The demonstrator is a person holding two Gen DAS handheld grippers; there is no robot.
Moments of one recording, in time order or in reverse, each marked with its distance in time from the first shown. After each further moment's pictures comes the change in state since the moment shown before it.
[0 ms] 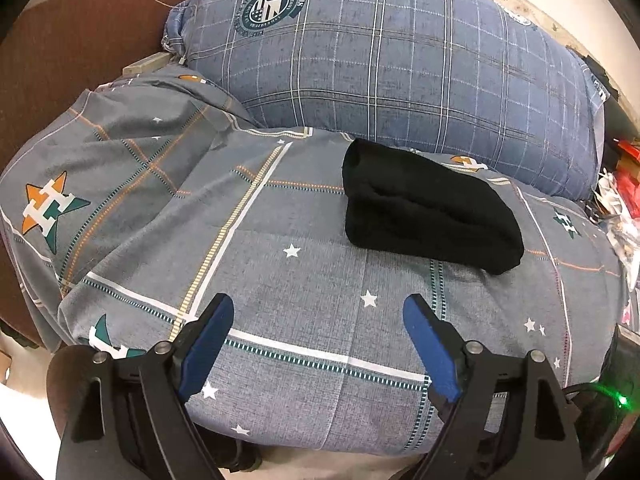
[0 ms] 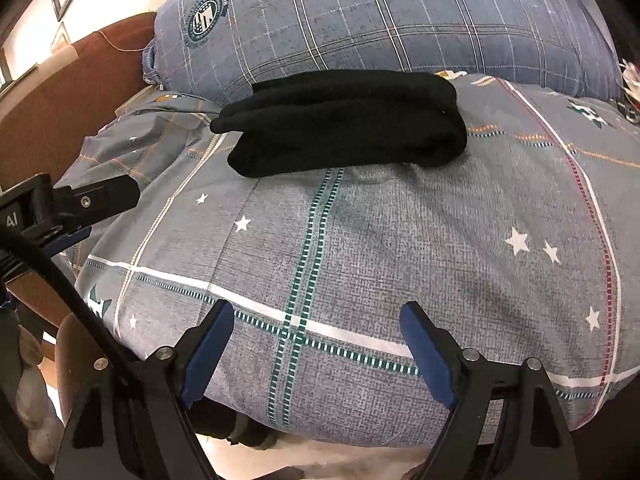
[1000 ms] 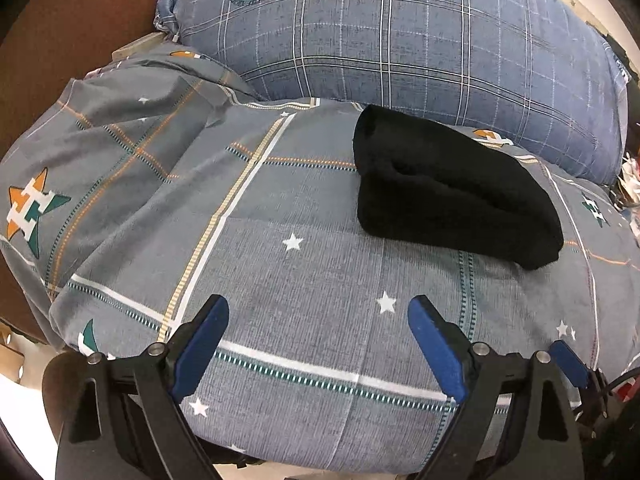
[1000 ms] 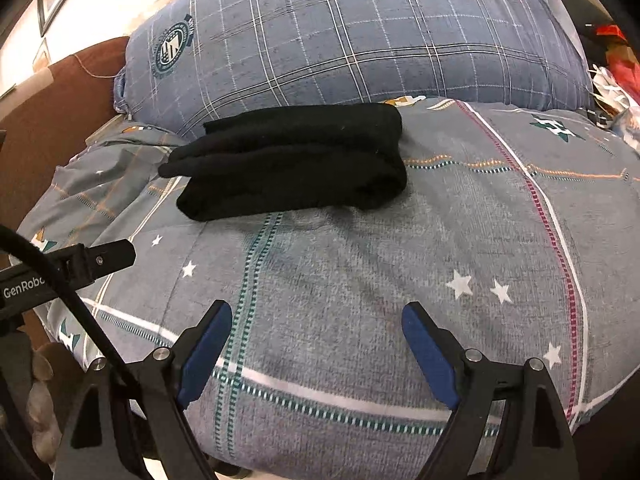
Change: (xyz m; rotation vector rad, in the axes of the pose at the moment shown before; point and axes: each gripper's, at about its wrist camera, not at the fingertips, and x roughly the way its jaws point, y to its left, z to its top) left arm 0.047 -0.010 0.011 0.022 0.101 0.064; right arm -0.003 -0.033 0.020 0.041 -0.092 -0.104
